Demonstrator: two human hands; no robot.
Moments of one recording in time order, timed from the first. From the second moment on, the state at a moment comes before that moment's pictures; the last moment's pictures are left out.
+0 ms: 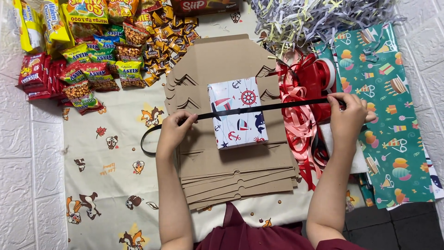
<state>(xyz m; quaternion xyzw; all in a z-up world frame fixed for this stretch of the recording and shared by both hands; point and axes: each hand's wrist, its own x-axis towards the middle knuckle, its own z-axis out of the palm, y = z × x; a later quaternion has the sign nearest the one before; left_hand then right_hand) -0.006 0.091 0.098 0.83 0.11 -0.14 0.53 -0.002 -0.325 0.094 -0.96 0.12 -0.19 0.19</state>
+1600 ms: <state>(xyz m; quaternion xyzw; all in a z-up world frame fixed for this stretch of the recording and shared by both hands) -0.011 0.042 0.074 0.88 0.11 0.01 0.46 -0.051 -0.192 0.106 -0.86 -0.07 0.11 0.49</state>
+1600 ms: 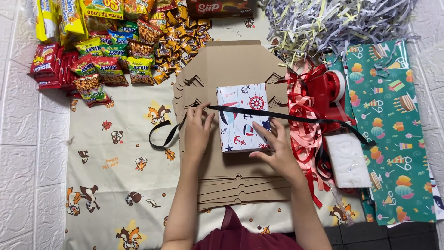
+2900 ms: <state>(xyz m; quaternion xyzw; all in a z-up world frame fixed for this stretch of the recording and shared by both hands) 0.024 0.039 0.131 0.84 0.02 0.11 0.53 -0.093 -0.232 0.116 -0.81 -0.25 0.23 0.47</state>
